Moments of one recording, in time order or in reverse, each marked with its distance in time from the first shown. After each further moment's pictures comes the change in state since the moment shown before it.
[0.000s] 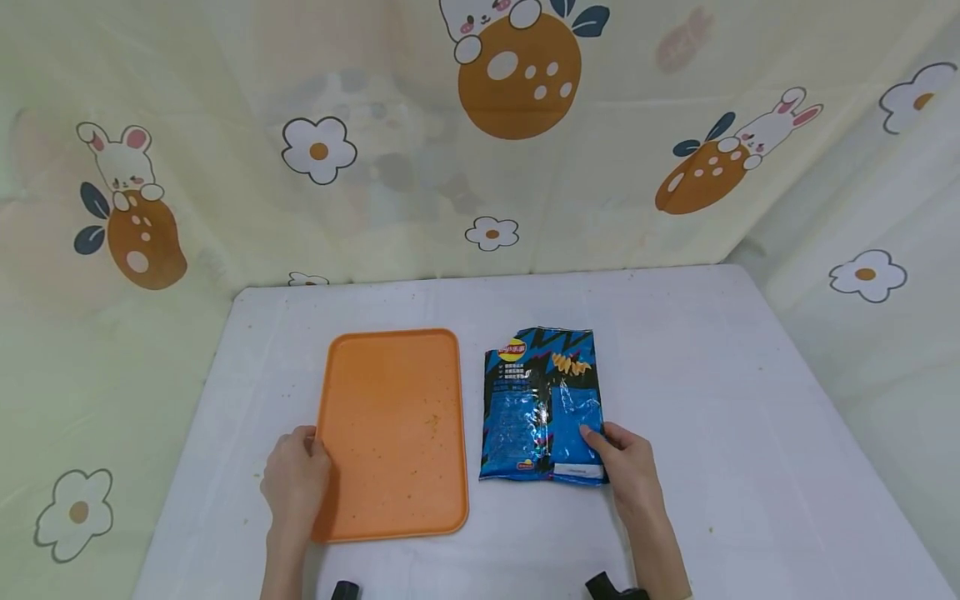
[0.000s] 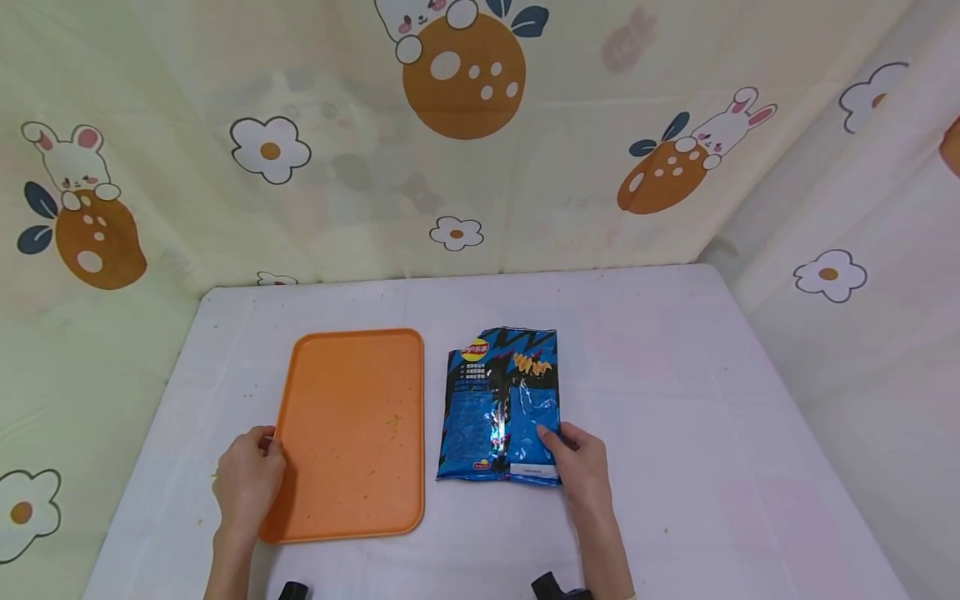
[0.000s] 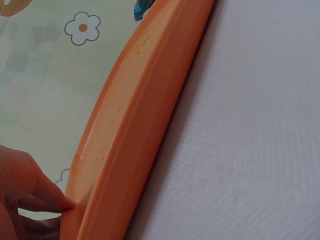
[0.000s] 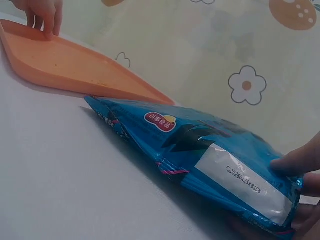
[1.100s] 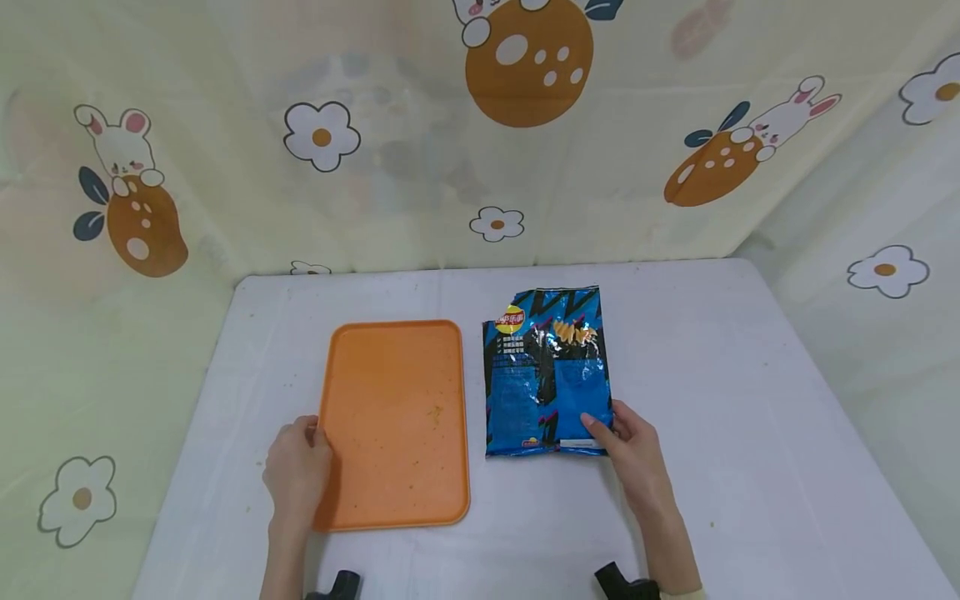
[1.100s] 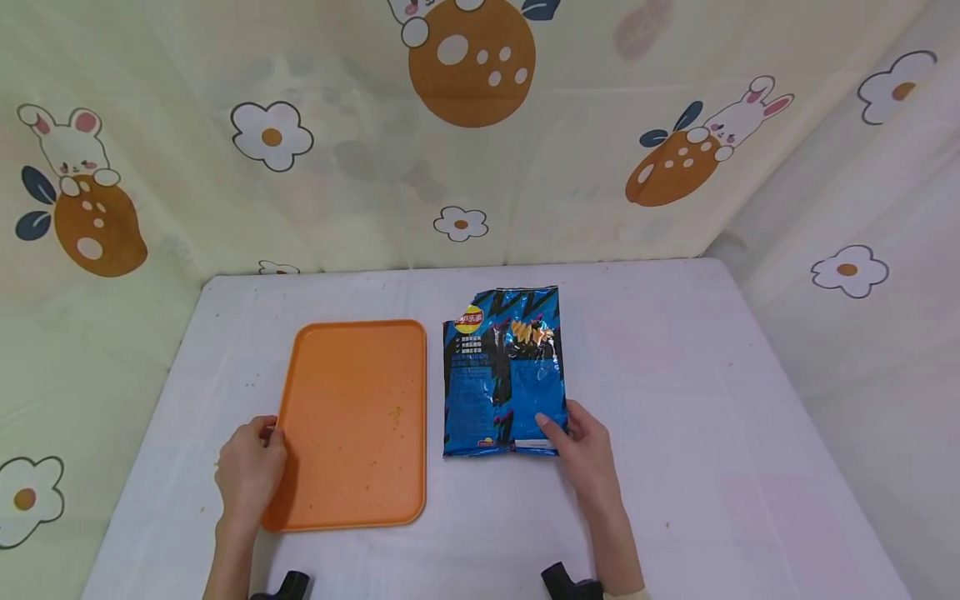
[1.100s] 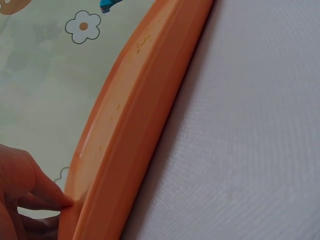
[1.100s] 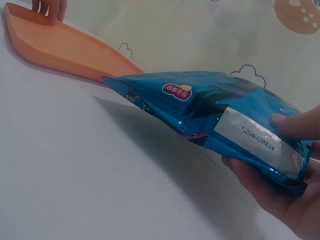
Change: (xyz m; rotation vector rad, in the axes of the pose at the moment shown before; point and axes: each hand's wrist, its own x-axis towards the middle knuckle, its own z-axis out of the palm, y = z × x) left_hand 0.002 0.001 -0.001 -0.019 -0.027 -0.023; right_hand 0.001 -0.008 -0.009 -0.054 -0.082 -0.183
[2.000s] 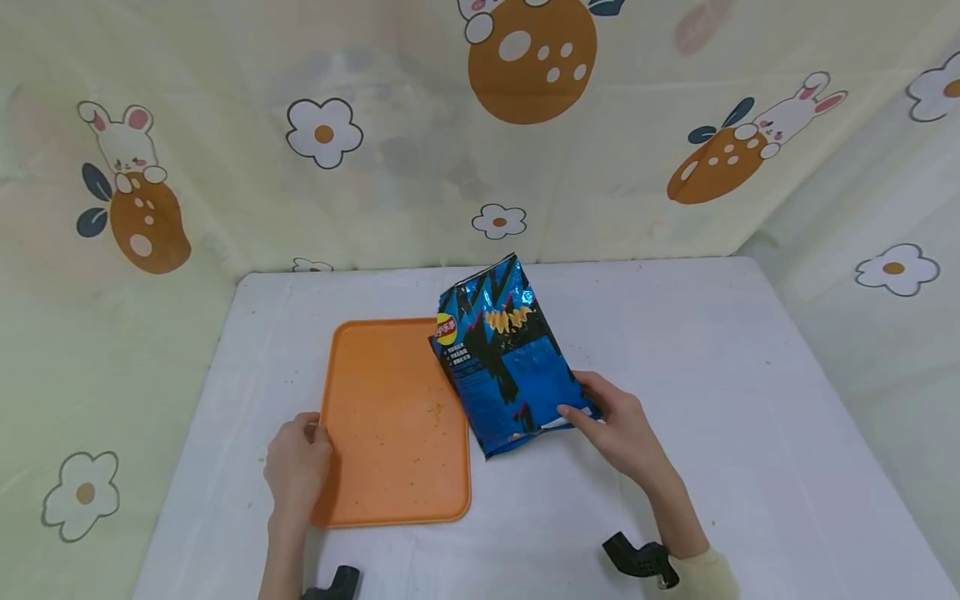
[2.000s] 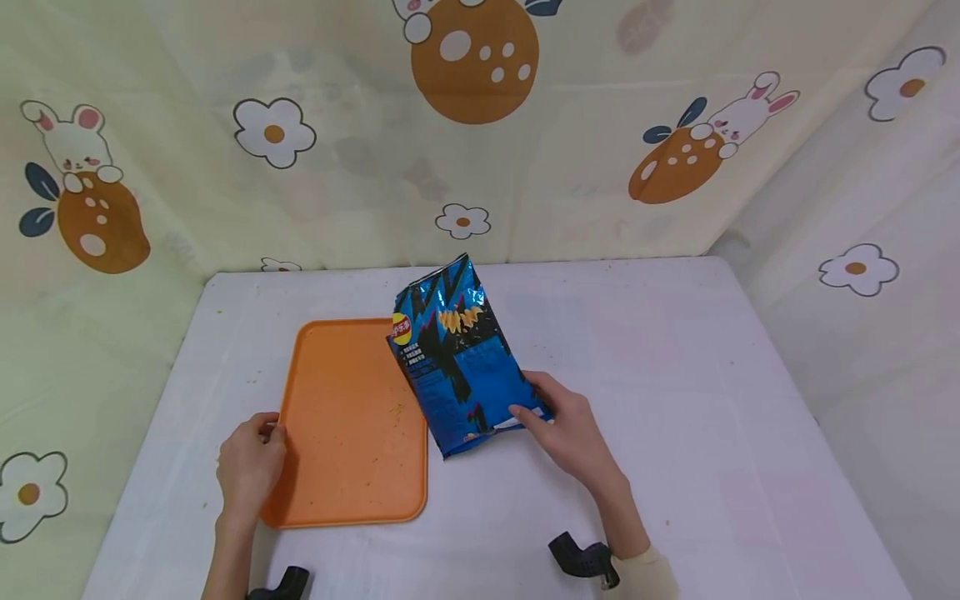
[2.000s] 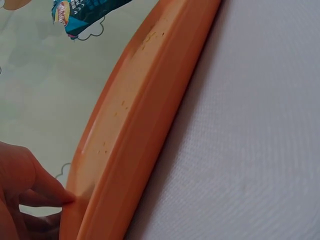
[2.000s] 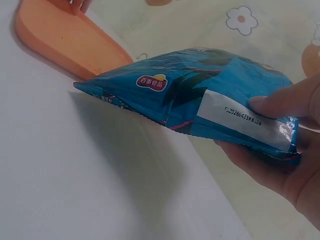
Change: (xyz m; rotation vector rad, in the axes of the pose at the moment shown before) left_hand 0.003 -0.004 -0.001 -0.026 0.003 0.001; right_hand 0.005 -0.040 0.006 -0.312 -0.145 -0.555
